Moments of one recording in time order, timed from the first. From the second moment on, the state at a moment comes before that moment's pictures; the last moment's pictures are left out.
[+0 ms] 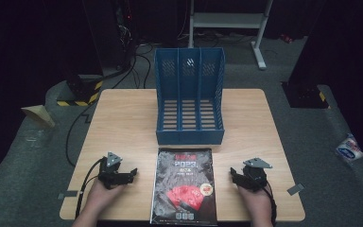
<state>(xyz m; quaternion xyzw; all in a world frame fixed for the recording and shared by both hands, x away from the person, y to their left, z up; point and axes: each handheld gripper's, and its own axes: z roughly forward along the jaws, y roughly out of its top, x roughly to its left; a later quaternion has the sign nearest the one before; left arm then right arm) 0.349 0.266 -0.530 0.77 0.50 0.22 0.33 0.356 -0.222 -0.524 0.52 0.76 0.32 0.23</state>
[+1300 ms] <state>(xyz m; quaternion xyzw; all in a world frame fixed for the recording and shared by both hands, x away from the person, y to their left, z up) 0.340 0.265 -0.528 0.78 0.49 0.21 0.33 0.346 -0.223 -0.517 0.51 0.75 0.35 0.24</state>
